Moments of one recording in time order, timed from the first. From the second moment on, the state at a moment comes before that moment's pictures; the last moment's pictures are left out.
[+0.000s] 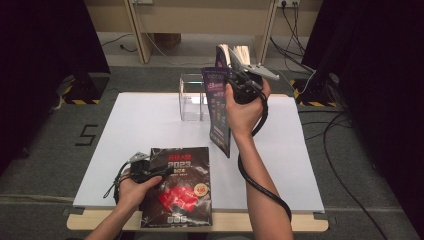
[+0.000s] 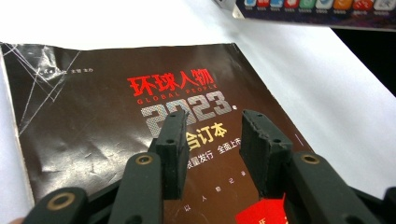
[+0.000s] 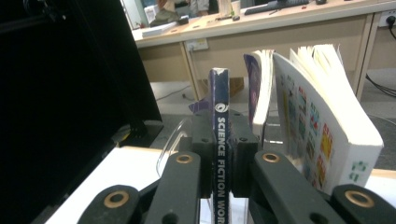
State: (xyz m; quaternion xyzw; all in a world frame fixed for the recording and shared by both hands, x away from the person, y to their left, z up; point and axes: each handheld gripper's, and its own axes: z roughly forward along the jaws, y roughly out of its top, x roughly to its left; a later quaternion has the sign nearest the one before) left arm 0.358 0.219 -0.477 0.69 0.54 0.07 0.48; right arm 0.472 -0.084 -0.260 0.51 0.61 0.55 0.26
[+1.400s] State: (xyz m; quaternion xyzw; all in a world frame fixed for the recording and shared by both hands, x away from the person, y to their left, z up) left arm 0.359 0.219 -0.479 0.69 0.54 0.06 0.48; right arm 0.522 -0.070 -0.260 0.51 0.58 0.56 0.30
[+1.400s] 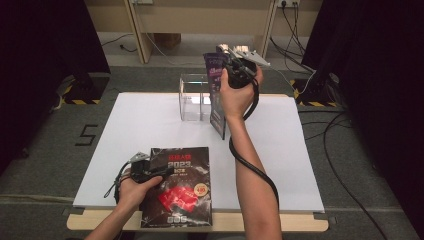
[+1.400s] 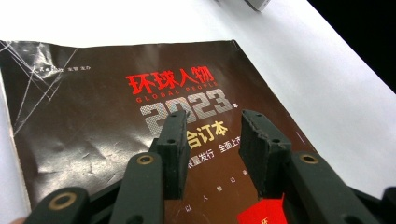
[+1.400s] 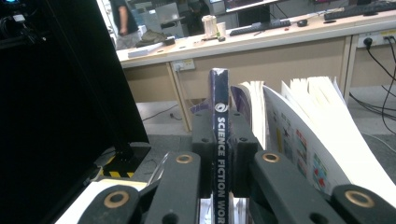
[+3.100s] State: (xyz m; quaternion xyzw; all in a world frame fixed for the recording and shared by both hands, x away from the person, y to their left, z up) left arm 0.359 0.218 -0.482 0.70 0.53 0.06 0.48; right arm 0.478 -0.083 -0.280 0.50 0.67 0.47 0.29
